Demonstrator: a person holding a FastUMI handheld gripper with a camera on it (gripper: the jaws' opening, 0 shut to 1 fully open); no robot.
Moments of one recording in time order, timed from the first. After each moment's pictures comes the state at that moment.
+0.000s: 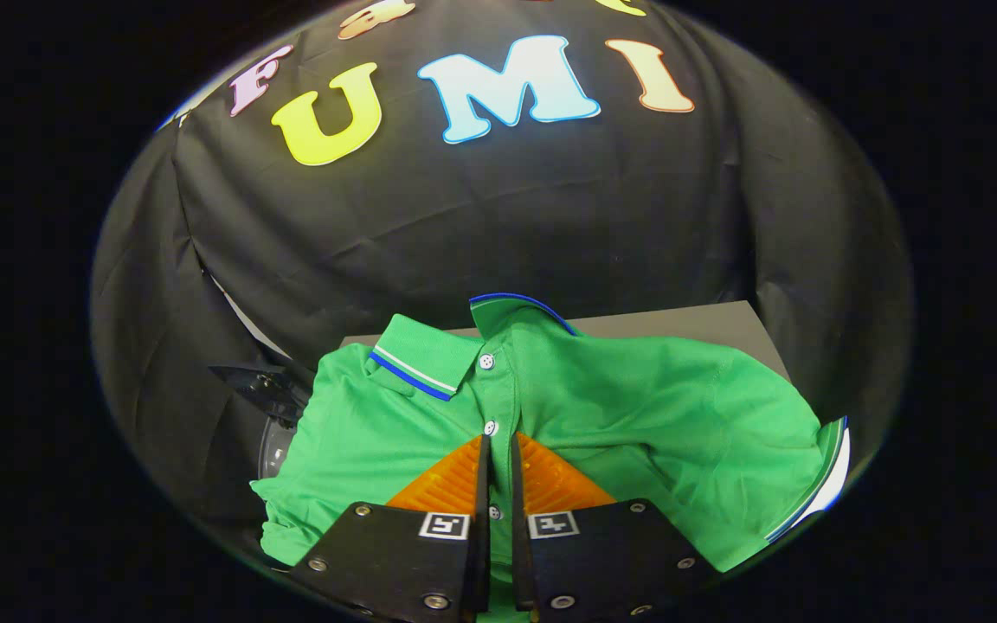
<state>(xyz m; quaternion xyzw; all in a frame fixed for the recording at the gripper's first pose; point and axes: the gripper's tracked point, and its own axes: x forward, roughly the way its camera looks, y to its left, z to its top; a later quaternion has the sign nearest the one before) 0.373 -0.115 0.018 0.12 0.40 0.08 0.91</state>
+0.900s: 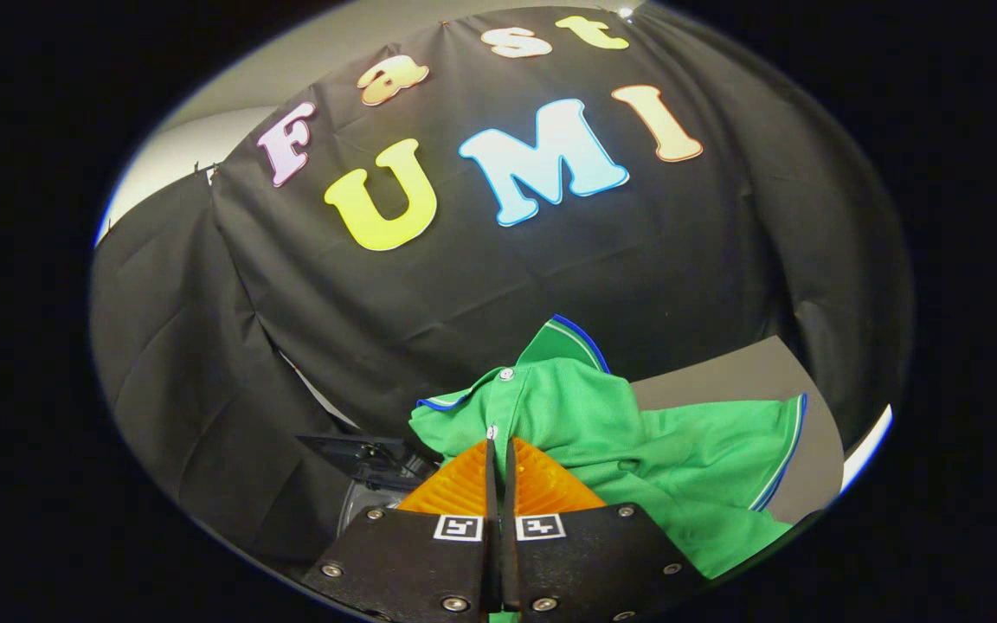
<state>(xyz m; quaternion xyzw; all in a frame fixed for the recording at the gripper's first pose) 0.362 -0.041 0.115 0.20 0.27 0.13 0.93</state>
